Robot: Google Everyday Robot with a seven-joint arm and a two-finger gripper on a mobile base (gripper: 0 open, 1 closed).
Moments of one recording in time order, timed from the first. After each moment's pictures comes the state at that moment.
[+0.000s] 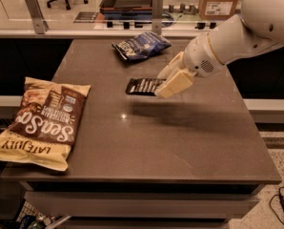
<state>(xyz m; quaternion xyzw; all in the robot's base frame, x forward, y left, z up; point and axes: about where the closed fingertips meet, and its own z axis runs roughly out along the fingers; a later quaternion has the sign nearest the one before) 0.567 -0.069 0.894 -0.59 0.71 0.20 0.33</state>
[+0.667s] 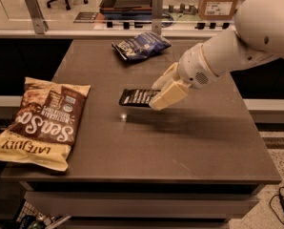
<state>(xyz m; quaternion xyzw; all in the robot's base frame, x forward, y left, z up) 0.542 -0.052 0.881 -0.59 0.70 0.22 0.33</state>
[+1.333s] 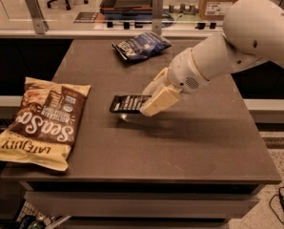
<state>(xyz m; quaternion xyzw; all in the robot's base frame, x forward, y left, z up) 0.525 -0.028 0.875 -0.60 0.69 0.23 0.31</state>
